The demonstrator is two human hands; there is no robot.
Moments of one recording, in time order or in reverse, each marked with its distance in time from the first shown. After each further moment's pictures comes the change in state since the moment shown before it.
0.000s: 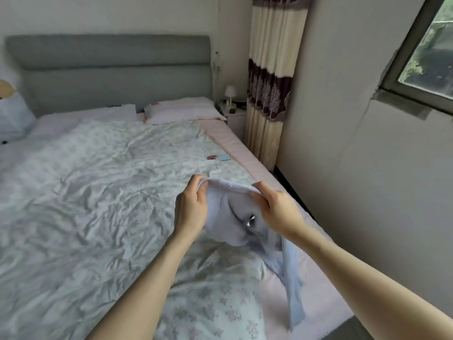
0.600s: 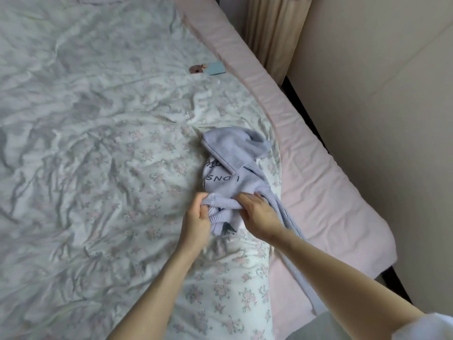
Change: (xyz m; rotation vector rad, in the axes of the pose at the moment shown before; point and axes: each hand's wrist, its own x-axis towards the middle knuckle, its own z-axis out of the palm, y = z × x) left_hand -0.003 -0.207 0.157 -0.039 -0.434 -0.516; right_hand 0.008 0.165 0.239 0.076 -0.544 0.216
